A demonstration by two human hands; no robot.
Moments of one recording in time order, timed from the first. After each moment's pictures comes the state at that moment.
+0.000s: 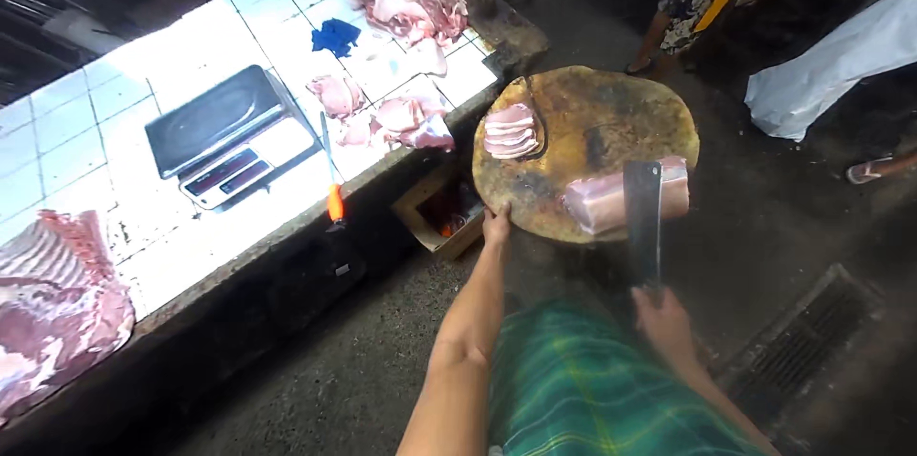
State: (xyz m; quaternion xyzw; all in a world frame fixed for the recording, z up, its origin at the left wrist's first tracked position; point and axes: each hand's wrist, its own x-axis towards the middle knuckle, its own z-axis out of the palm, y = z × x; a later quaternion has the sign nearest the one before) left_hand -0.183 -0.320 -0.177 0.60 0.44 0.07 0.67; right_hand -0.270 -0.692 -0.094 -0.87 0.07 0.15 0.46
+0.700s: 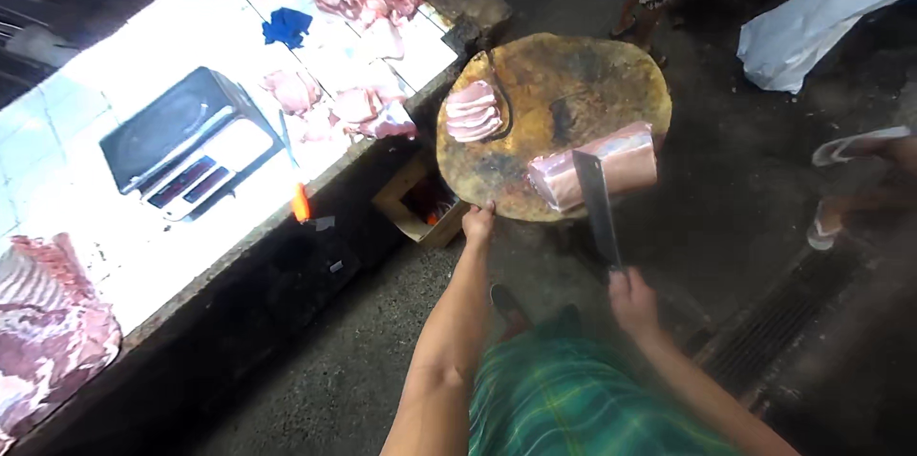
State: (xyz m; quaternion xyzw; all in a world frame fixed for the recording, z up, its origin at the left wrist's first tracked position) left_hand -0.194 -0.376 -0.163 0.66 0.47 0.01 0.59; right_hand -0.277 -0.721 -0.128 -0.88 -0.06 0.10 0.46
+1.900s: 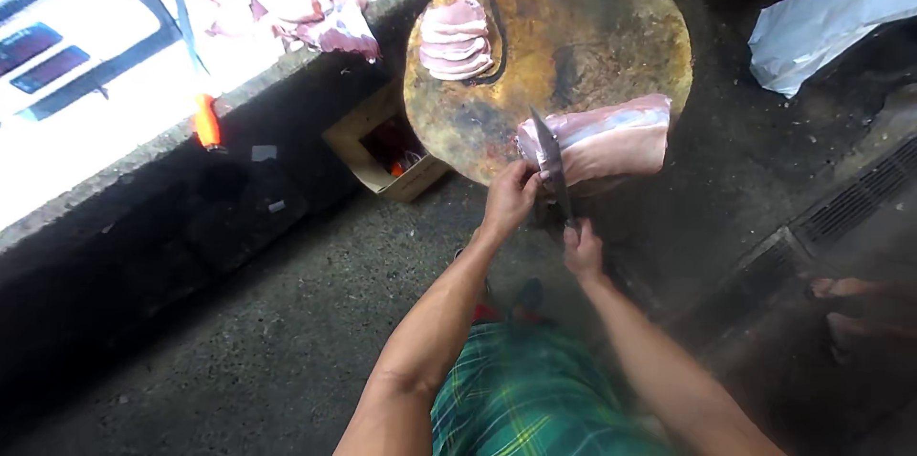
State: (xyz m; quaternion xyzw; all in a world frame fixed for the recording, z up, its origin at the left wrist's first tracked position) left_hand -0.183 -0.461 -0.139 0.85 0.10 0.11 0.50; right_hand -0.205 -0.671 -0.221 -0.91 -0.14 0.01 0.38
